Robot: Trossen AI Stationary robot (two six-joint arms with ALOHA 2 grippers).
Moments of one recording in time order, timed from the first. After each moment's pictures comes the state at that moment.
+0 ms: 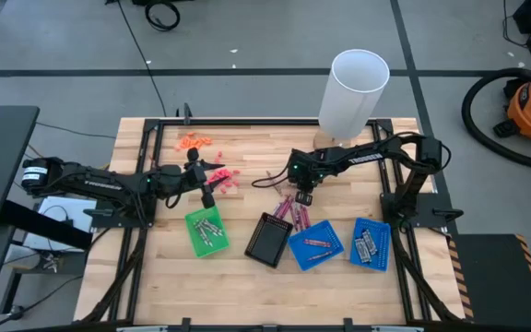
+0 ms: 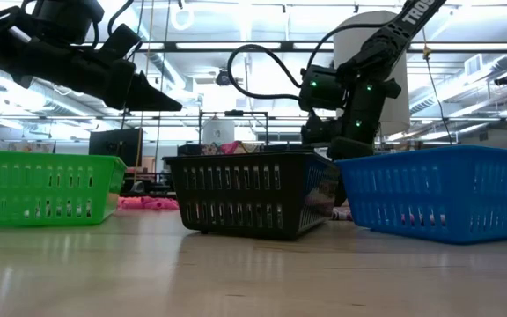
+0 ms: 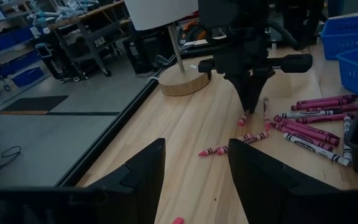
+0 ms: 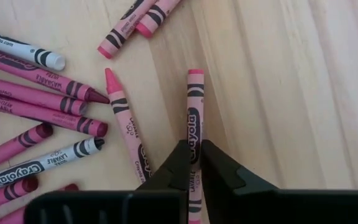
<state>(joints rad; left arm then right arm) 0.08 0.96 0.24 0.53 -0.35 0.20 -0.28 1.76 0.94 -0.43 -0.03 0.00</state>
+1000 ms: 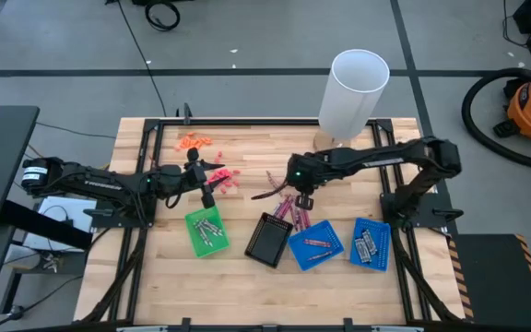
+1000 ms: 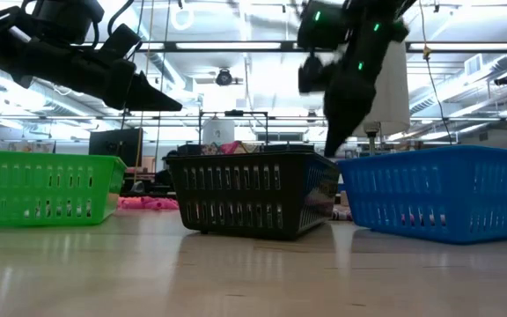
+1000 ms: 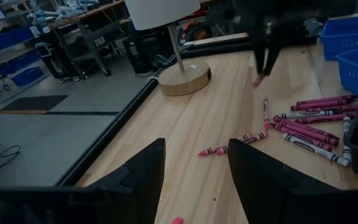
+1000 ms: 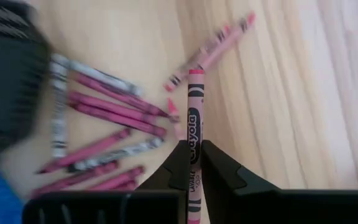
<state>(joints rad) 0.08 0.96 0.24 0.53 -0.35 0.20 -0.12 1.60 1.11 -0.66 0.09 0.08</state>
